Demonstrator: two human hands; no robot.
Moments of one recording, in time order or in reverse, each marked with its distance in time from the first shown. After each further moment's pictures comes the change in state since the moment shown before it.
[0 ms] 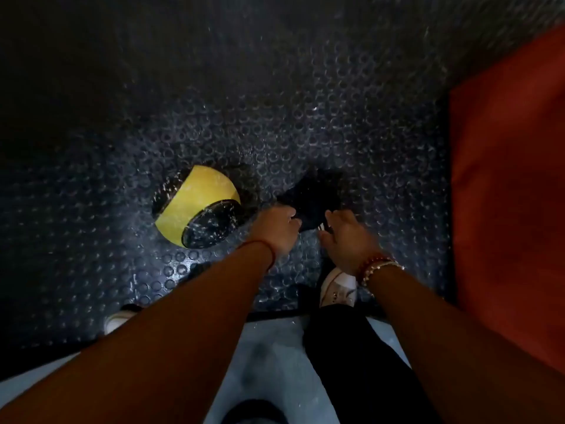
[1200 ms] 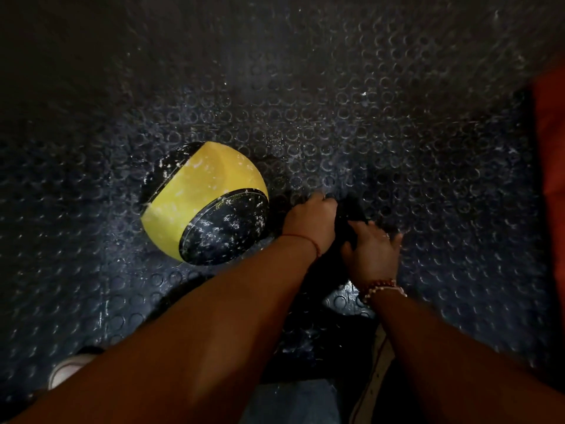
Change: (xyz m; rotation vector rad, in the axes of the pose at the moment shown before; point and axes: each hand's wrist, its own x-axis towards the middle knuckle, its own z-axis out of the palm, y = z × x) left_hand 0.128 -0.084 0.056 0.380 0.233 0.348; right_hand 0.125 0.024 0.146 -0.162 0.475 0.131
